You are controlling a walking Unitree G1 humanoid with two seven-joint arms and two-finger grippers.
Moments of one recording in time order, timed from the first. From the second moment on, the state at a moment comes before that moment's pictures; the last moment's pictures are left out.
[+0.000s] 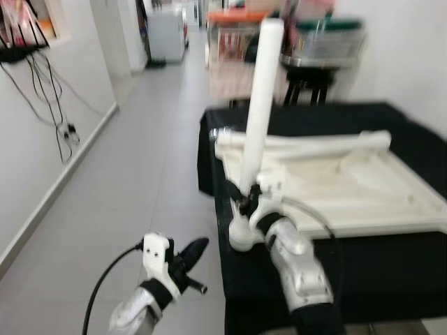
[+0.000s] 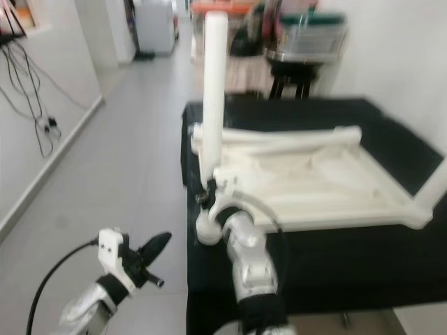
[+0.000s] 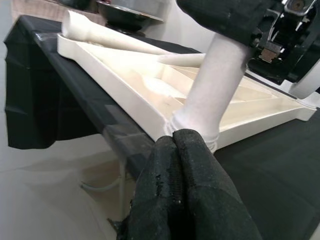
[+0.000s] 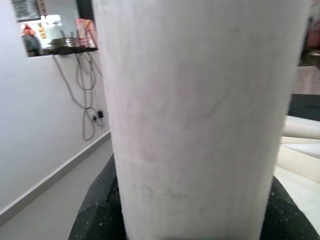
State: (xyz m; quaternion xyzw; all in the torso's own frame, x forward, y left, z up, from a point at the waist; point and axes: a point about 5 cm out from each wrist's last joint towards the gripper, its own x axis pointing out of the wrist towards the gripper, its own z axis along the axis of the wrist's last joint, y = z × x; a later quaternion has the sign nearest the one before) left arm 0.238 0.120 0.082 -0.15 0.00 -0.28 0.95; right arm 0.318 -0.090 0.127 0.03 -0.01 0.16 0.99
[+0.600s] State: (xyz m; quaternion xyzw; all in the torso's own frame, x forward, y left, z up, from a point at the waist) left arm 0.241 0.120 0.084 -0.15 0.00 -0.28 0.95; right arm 0.336 -0.099 0.113 0.04 0.06 0.26 0.96
